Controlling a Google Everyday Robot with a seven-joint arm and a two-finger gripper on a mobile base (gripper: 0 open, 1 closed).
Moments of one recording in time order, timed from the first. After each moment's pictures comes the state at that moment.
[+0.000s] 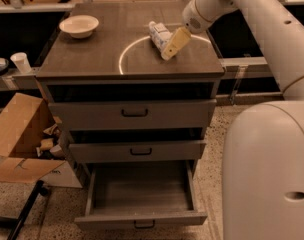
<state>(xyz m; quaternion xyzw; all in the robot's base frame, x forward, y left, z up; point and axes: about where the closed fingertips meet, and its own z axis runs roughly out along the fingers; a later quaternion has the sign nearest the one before) 0.782 -0.091 0.888 -0.53 0.77 0.09 0.34</state>
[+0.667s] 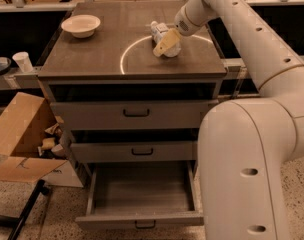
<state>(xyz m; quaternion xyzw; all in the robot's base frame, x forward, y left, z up) 0.837 -0.086 0.862 -0.44 0.82 0.07 0.35</state>
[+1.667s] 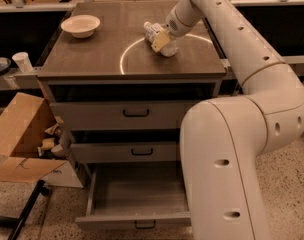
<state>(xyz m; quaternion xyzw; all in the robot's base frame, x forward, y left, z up) 0.845 -0.065 0.846 -0.39 0.86 0.09 0.31</state>
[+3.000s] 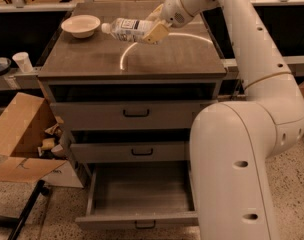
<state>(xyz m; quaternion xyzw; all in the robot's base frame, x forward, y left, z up) 0.788 -0.012 0.912 -0.63 0.65 0.17 0.39</state>
